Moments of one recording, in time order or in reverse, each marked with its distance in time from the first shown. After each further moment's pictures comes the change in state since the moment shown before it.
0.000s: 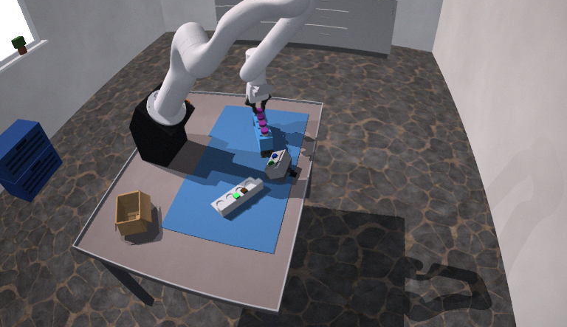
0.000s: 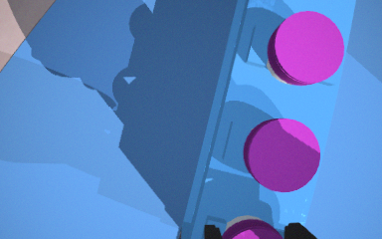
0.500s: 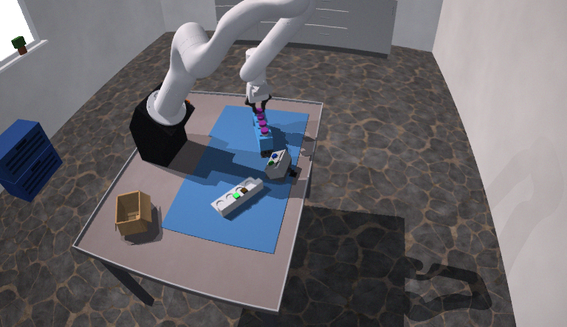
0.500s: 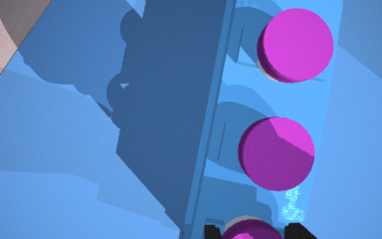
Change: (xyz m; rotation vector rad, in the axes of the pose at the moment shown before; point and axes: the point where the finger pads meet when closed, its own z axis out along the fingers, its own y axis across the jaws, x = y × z) arm 0.000 0.000 0.000 -0.002 0.001 0.053
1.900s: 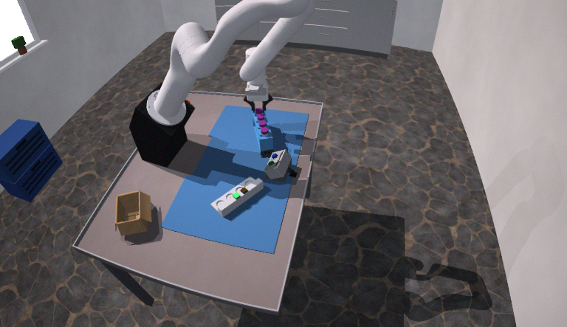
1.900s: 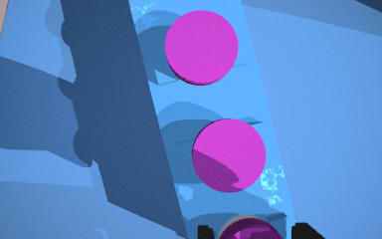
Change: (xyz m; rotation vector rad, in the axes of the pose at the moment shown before) arm 0.000 0.000 -0.002 0.001 -0.001 0.436
